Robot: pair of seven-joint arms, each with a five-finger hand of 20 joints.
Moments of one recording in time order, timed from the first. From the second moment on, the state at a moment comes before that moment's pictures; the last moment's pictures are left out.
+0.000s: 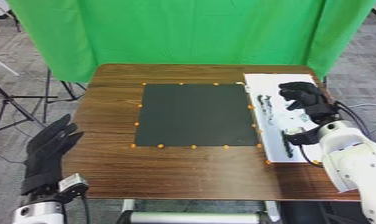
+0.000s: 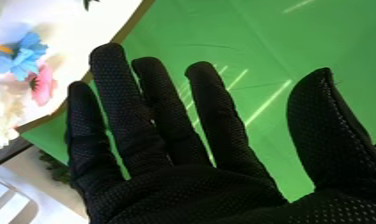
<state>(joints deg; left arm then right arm) 138.3 -39.1 -88.1 -127.4 31.9 42.7 39.6 -99.3 -44.4 84.3 -112.1 -94.8 9.3 19.3</state>
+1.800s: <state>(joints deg) 139.5 -39.0 -90.6 -127.7 33.8 42.4 36.1 -106.9 -46.5 80.4 -125.9 -121.1 -15.0 58.1</state>
